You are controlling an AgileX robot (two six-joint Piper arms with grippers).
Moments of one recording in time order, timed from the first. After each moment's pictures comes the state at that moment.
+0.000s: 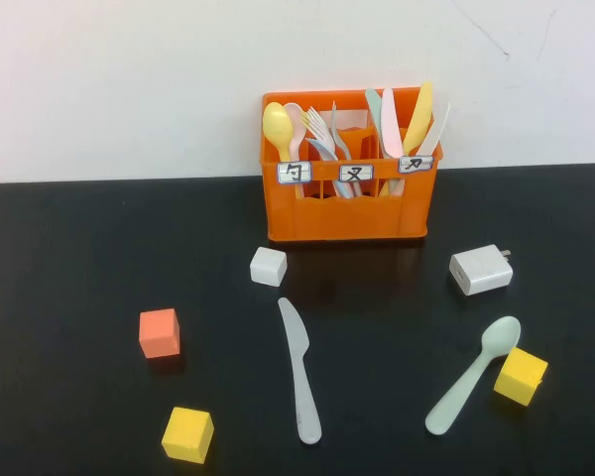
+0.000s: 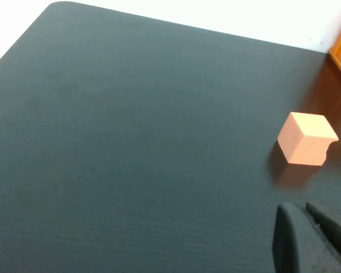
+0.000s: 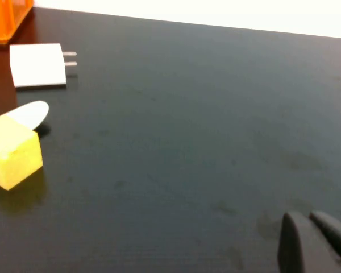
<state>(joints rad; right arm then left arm) -0.07 -0.01 0.02 -0.04 0.42 -0.10 0.01 -0.01 0.02 -0.04 0.35 -0.21</state>
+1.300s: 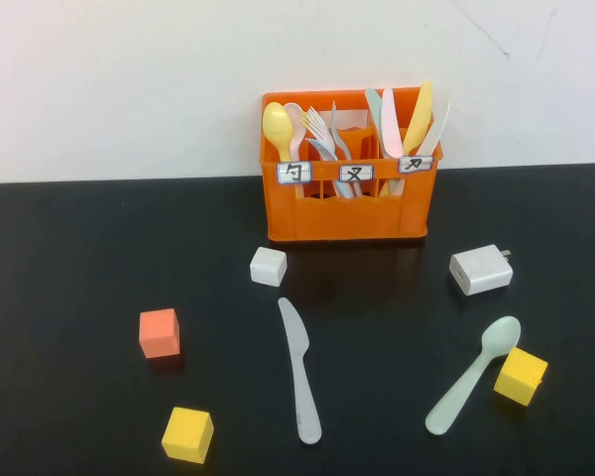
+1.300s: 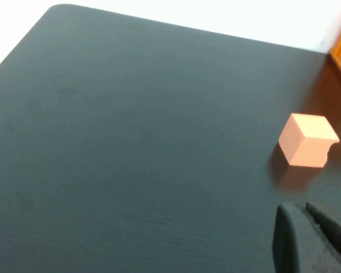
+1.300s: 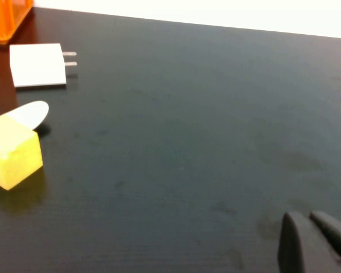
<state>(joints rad) -0.07 -0.01 0.02 -0.04 0.42 -0.10 0.01 -0.01 0.02 -0.04 0.34 -0.21</state>
